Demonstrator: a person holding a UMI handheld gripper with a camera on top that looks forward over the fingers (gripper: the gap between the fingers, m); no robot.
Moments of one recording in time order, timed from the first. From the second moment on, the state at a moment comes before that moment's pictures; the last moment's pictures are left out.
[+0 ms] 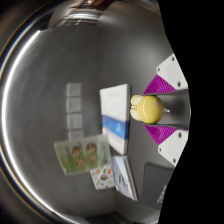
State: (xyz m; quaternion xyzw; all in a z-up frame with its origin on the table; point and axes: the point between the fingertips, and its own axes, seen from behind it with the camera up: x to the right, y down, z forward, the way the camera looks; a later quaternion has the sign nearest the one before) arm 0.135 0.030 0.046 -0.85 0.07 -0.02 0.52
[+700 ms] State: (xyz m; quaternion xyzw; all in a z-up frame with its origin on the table) arm -0.211 -0.025 -0.010 -0.89 -0.03 -0.01 0.46
